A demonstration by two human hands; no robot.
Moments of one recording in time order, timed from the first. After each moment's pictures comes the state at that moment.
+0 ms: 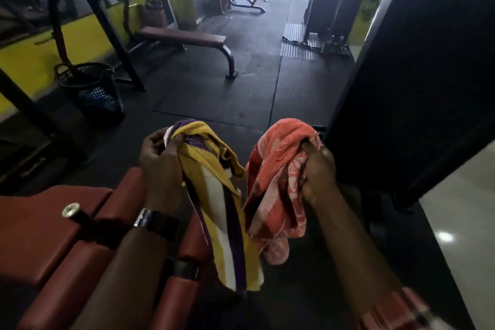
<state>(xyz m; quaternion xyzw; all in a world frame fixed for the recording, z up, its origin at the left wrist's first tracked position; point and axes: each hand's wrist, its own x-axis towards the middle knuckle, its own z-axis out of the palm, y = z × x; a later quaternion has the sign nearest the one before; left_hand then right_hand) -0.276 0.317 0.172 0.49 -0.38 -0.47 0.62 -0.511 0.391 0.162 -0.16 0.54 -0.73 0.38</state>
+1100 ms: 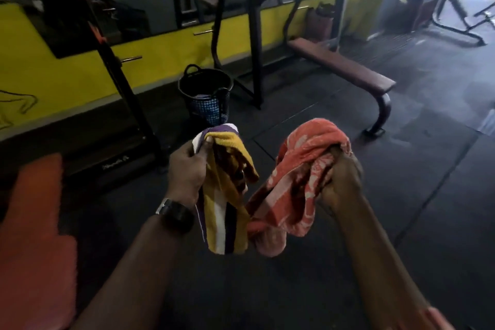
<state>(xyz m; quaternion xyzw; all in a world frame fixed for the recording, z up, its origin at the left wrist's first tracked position) -0.302 -0.381 0.152 0.67 -0.26 -0.32 0.62 -0.543 -0.465 0.160 -0.25 0.48 -0.55 0.64</state>
